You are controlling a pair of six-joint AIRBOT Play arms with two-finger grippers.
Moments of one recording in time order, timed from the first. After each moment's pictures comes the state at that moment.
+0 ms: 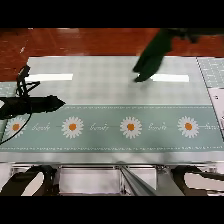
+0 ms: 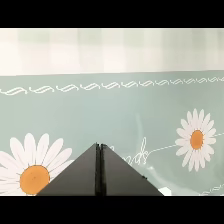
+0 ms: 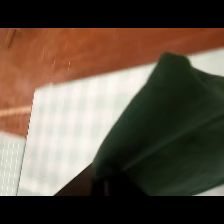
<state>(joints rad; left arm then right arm) 0.07 -0.85 0.71 0.89 -1.03 -1.29 -0.09 -1.44 1.81 -0.80 1.13 1.66</state>
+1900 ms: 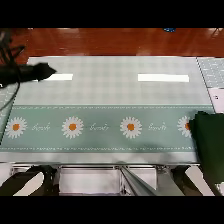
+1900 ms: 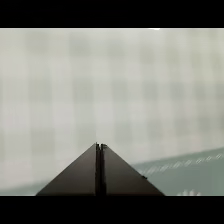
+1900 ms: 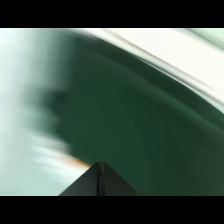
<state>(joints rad) 0.06 -1.07 1.14 0.88 -0.92 -1.29 -0.93 -0.95 1.18 -1.27 1.41 1.66</state>
